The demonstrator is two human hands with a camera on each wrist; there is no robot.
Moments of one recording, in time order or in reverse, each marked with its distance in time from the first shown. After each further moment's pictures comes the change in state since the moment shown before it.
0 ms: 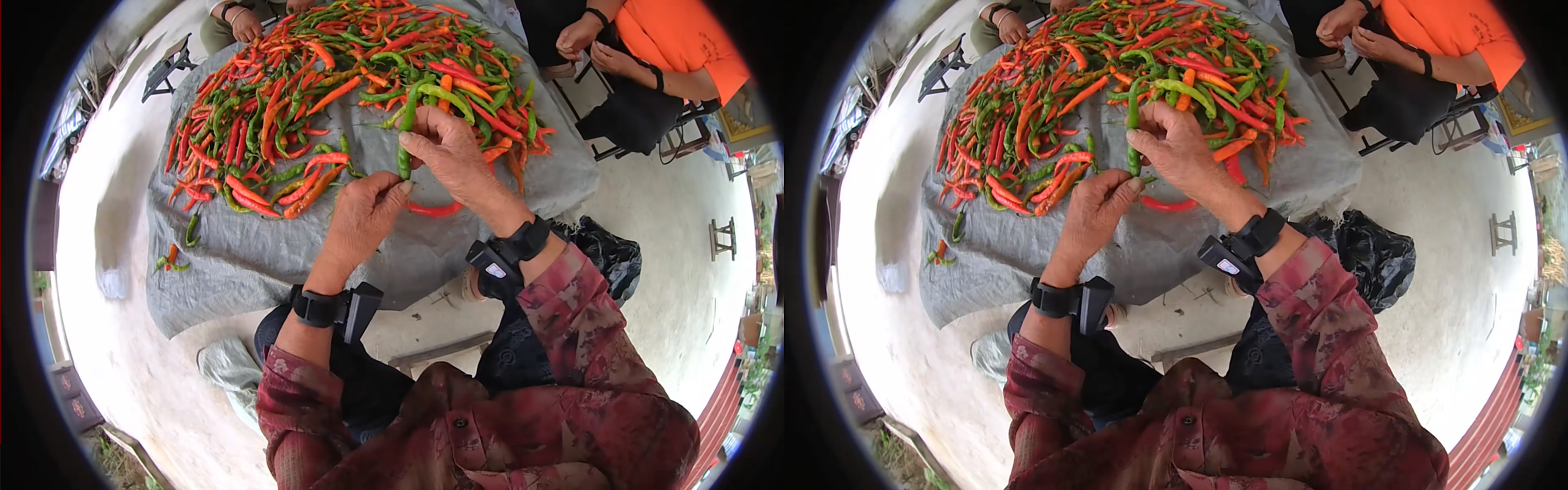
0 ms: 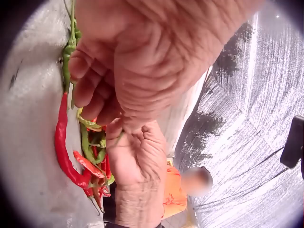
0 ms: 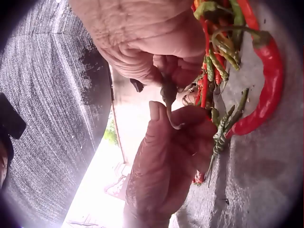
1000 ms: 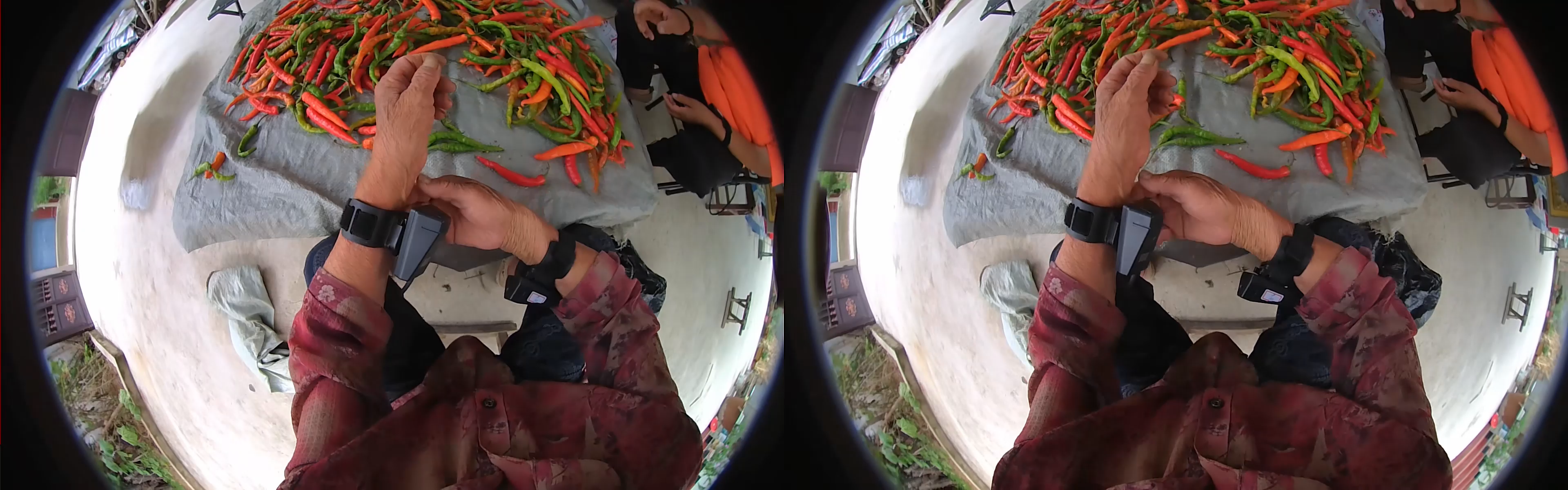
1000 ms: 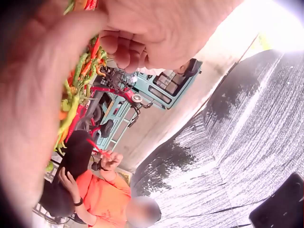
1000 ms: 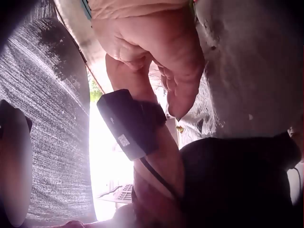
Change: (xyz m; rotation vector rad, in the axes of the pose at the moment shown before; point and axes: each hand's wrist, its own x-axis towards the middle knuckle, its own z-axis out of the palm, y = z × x) left_hand 0.020 0.000 -0.036 -0.804 0.522 -0.048; right_hand -0.055 0.014 0.081 0.823 -0.670 0.764
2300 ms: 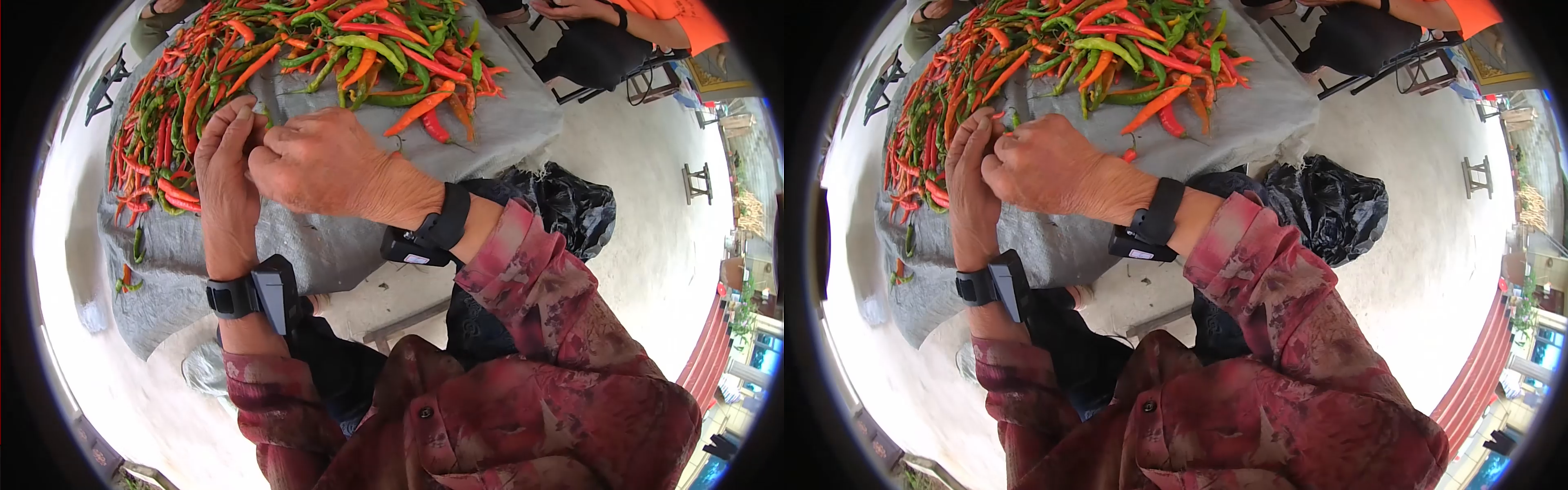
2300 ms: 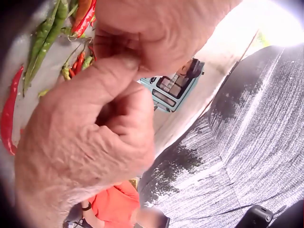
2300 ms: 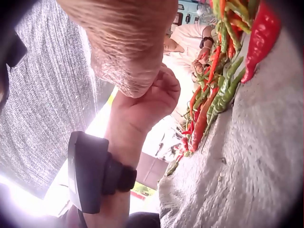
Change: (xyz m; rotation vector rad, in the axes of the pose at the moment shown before) left_hand 0.006 -0.015 -0.004 -0.030 -0.139 -0.068; right_hand -0.010 -0.053 -0.001 -2.208 0.741 -1.249
